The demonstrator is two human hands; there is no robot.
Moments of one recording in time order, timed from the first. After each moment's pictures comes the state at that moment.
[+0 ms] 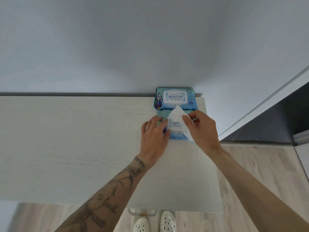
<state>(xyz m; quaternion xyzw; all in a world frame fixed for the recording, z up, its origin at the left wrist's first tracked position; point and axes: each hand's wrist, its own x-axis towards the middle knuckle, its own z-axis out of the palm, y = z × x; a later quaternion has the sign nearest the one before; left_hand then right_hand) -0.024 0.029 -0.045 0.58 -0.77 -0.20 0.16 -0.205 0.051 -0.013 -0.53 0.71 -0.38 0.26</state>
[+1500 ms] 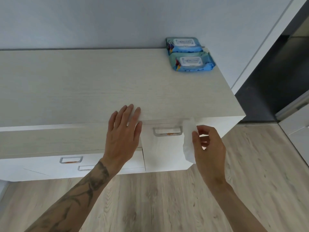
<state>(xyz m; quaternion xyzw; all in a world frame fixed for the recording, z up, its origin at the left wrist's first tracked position) 0.219 0.239 -0.139 0.48 -0.83 0.10 0.27 -0.009 0.365 -0.118 -0.43 0.71 -0.53 0.16</state>
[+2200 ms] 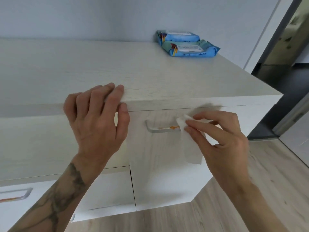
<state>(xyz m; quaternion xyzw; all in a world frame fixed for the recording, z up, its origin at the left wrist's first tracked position) 0.199 0.171 -0.219 0.36 -0.69 0.31 0.54 -0.031 0.317 -0.214 -0.61 0.59 -0.51 -0.13</state>
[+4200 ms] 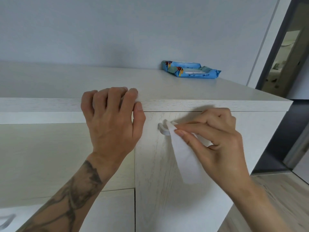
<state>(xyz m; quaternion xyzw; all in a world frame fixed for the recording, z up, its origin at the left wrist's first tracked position) 0.185 0.151 -0.226 0.35 -0.63 0.37 0.58 -0.011 0.282 -0.231 -0.69 0.46 -0.52 -0.21</state>
